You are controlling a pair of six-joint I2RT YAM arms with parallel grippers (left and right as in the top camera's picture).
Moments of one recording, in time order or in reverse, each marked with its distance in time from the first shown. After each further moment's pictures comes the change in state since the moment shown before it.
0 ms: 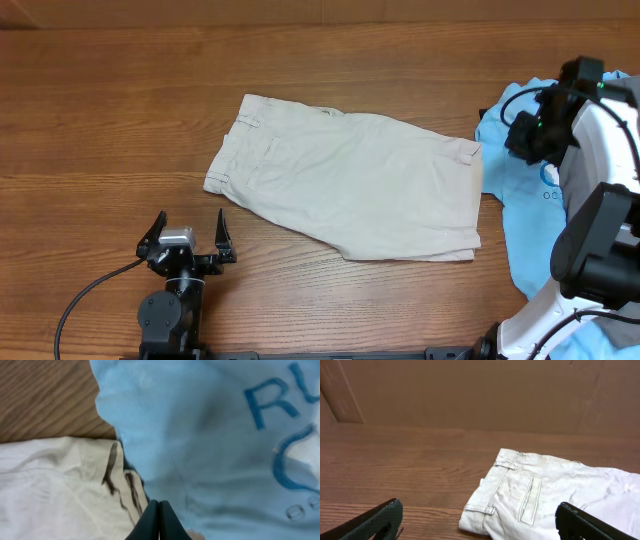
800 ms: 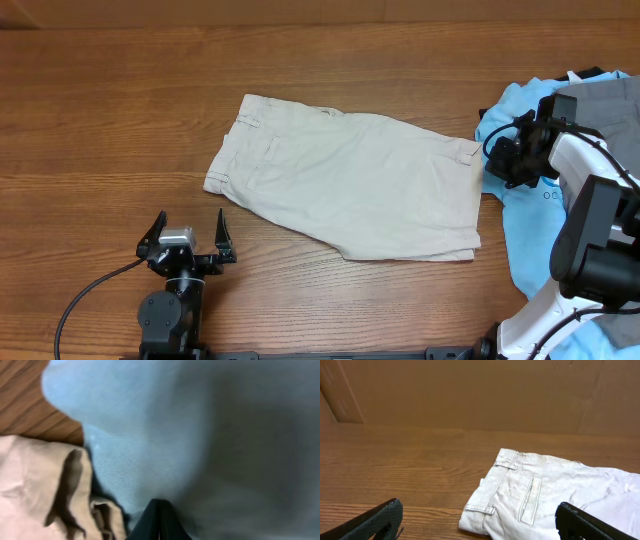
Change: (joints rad) left arm 0.000 0.000 0.000 0.000 0.000 0.000; right arm 0.002 0.001 -0.285 0.345 -0.046 -0.022
